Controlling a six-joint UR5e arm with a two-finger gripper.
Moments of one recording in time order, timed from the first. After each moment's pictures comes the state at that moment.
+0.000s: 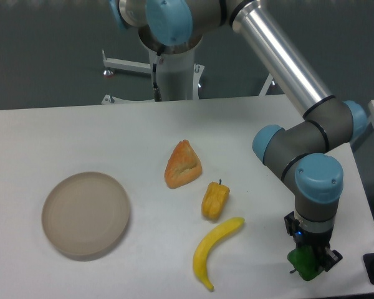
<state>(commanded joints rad) 2.34 -2.51 -0.72 -1.16 1.62 1.50</state>
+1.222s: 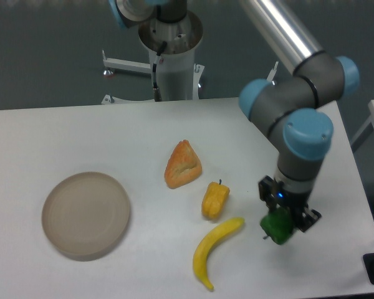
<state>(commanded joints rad) 2.29 -2.14 -1.13 -1.28 1.52 1.15</state>
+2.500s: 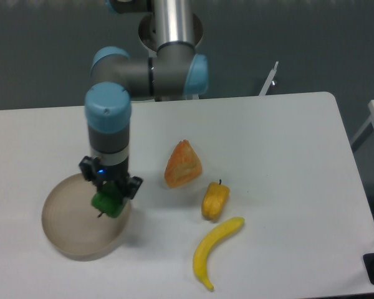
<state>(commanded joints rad) 1.84 -2.12 -1.35 -1.08 1.40 0.38</state>
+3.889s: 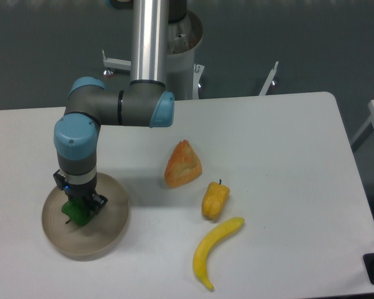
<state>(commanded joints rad) 1.79 -2.16 -1.39 -1.05 1.40 0.53</state>
